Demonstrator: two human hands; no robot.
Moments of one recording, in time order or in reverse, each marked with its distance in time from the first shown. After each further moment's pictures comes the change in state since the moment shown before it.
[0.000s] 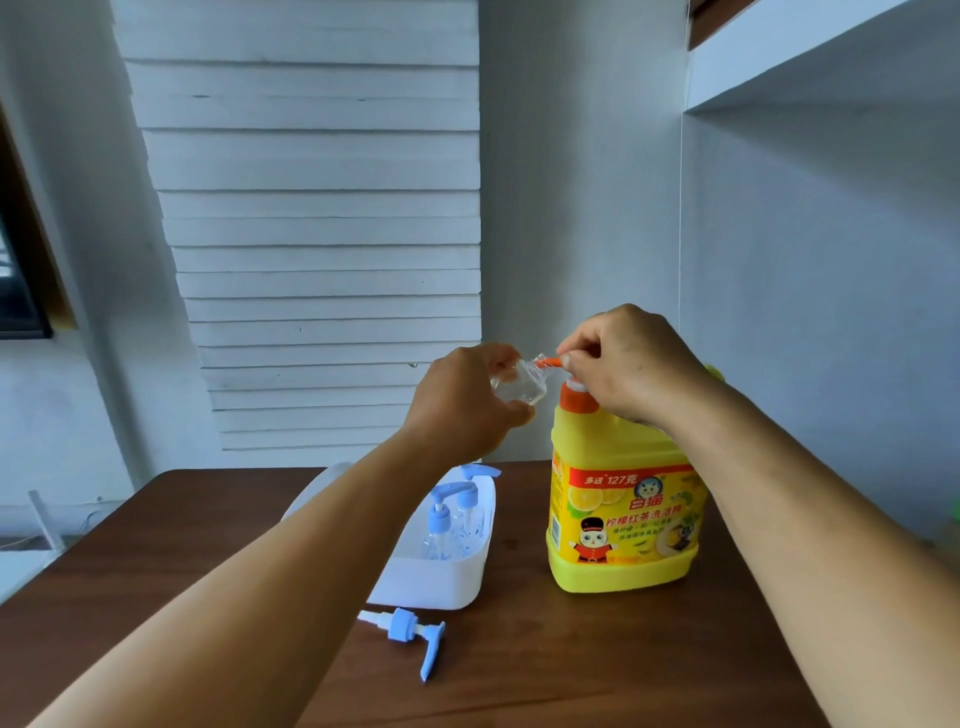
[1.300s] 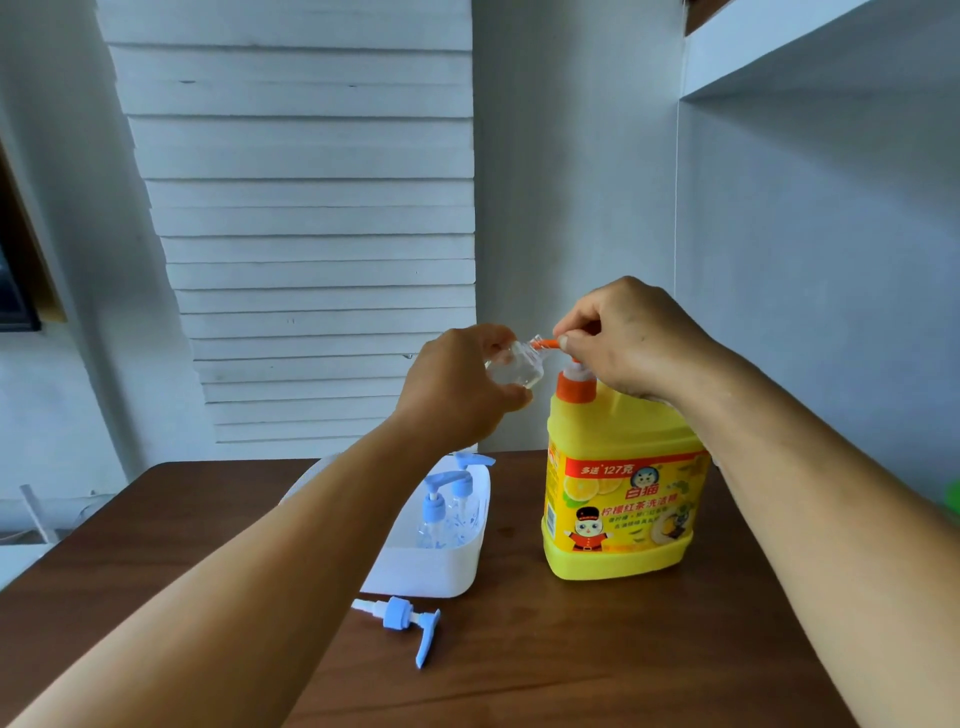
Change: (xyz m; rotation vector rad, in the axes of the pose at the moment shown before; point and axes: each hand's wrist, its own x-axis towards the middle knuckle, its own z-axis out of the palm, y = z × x) left_hand -0.001 0.003 -0.004 -0.014 0.043 0.008; right_hand 0.004 0.000 -0.009 0.014 -0.008 -0.017
